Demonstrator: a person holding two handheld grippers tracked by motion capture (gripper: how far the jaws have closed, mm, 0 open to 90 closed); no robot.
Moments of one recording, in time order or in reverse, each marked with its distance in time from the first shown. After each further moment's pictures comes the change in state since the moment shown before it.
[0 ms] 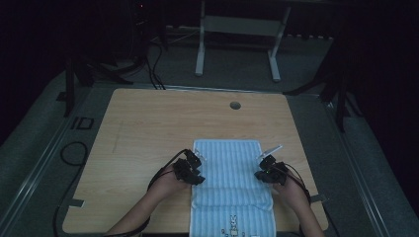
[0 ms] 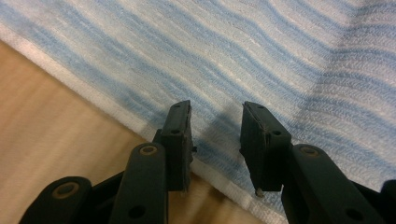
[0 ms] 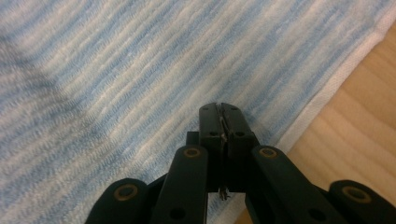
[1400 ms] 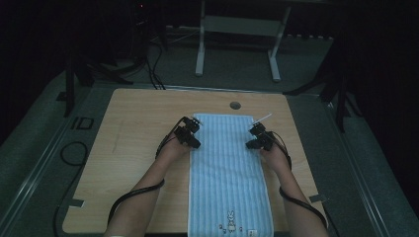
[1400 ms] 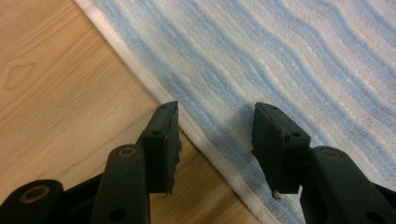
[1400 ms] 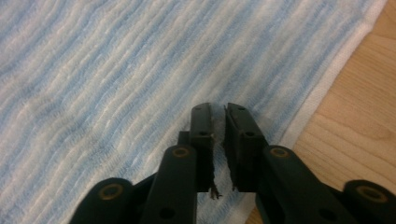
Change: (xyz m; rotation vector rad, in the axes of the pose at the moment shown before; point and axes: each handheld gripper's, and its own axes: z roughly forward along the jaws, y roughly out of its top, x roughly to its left) left arm 0.094 0.065 0.018 0.031 0.246 -0.135; right arm -0.066 0.090 0.041 -0.037 -0.039 0.120
